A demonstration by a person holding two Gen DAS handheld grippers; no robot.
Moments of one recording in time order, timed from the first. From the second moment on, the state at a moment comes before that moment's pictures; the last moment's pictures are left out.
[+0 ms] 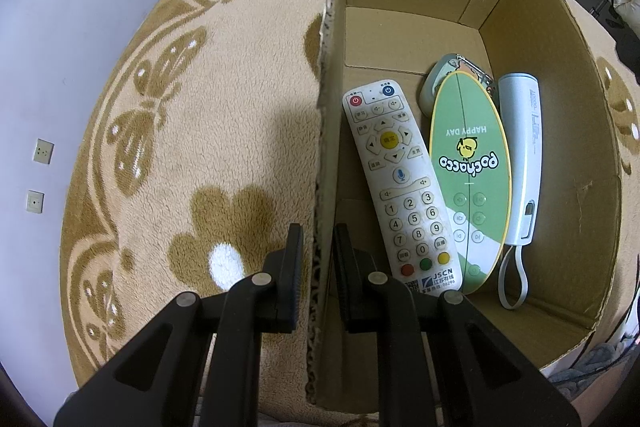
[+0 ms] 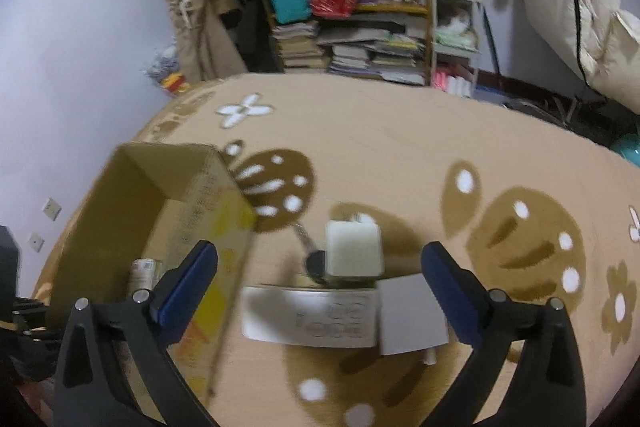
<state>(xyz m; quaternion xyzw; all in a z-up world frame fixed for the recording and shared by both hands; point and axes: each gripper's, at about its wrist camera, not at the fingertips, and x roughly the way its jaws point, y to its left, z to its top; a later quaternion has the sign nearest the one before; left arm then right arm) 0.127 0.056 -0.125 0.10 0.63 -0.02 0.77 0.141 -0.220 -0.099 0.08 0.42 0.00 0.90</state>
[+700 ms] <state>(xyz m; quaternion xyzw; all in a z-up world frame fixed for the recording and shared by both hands) 0.128 0.057 -0.127 0.10 0.63 -0.02 0.77 0.139 -0.283 -0.157 0.10 0.50 -0.08 0.86</state>
